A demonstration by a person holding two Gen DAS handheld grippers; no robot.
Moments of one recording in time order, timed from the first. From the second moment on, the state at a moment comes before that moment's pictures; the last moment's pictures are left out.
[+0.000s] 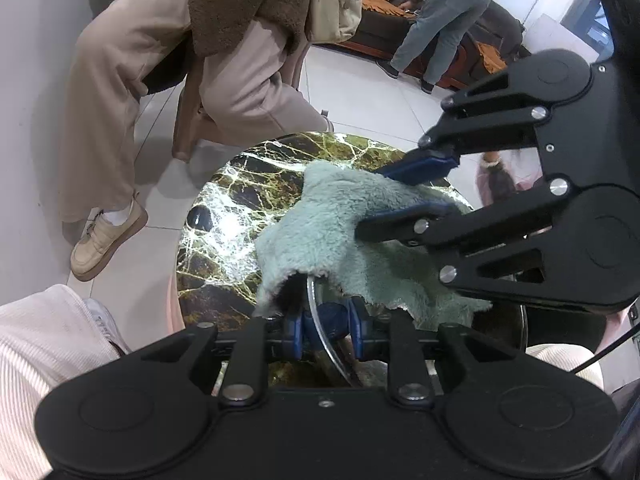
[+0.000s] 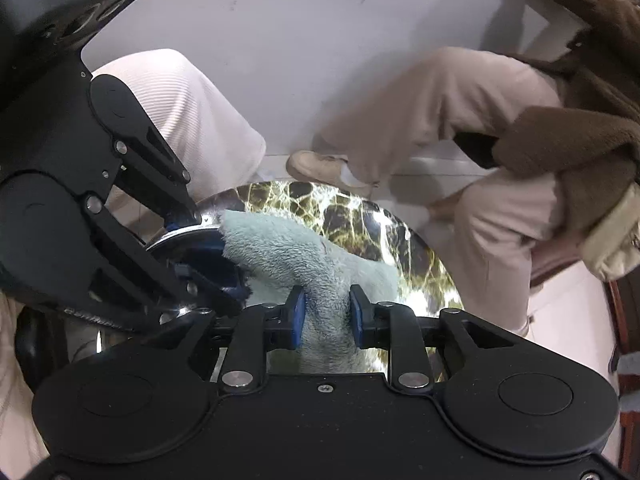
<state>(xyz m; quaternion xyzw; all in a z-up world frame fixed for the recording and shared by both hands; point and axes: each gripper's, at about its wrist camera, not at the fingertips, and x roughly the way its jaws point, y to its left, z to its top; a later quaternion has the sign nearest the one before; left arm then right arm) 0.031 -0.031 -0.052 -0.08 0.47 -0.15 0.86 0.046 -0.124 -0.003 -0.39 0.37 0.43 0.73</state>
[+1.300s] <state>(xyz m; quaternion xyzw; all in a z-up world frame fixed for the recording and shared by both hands) 0.026 -0.041 -0.050 -0.03 0.46 -0.15 0.87 0.049 -0.141 -0.008 -0.34 0.40 0.38 0.76</state>
